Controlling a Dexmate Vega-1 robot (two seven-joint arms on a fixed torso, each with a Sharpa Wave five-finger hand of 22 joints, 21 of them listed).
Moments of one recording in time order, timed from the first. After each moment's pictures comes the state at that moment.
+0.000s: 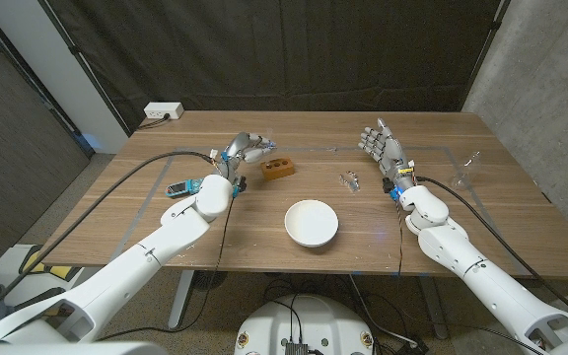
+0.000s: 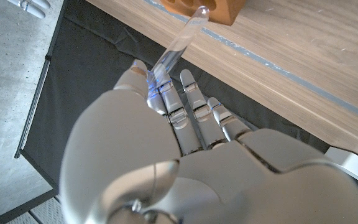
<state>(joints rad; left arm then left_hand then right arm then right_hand) 0.87 0.61 0.53 -1.69 0.05 0.11 0.38 1.20 0.09 0.26 -0.07 0.20 1.06 -0.05 0.28 0.19 1.14 -0.15 0.21 0.28 0.81 -0.09 0.18 0.17 0.24 -0.04 0.20 0.17 -0.94 -0.50 -0.38 -1.43 0.63 0.33 -0.03 0.27 -0.01 0.21 -0.11 0.20 0.25 0.07 0.19 0.19 0.32 0.09 0.21 0.18 0.25 0.04 0.19 0.18 0.32 -0.04 0.21 0.18</state>
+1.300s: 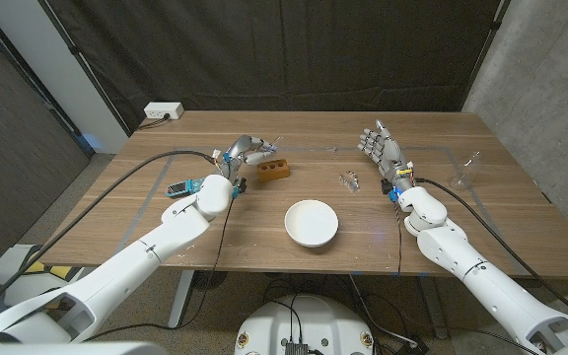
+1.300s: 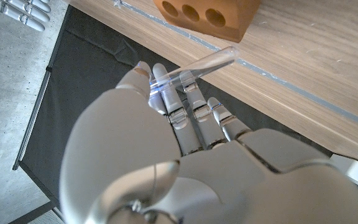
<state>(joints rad) 0.83 0.62 0.57 -1.66 0.03 0.11 0.34 1.20 0.09 0.30 -0.03 0.20 1.06 -0.05 0.28 0.19 1.13 -0.15 0.21 0.29 0.80 -0.09 0.18 0.17 0.24 -0.04 0.20 0.17 -0.95 -0.50 -0.38 -1.45 0.62 0.31 -0.06 0.27 -0.01 0.21 -0.11 0.20 0.25 0.07 0.19 0.19 0.32 0.09 0.21 0.18 0.25 0.04 0.19 0.18 0.33 -0.04 0.21 0.18</state>
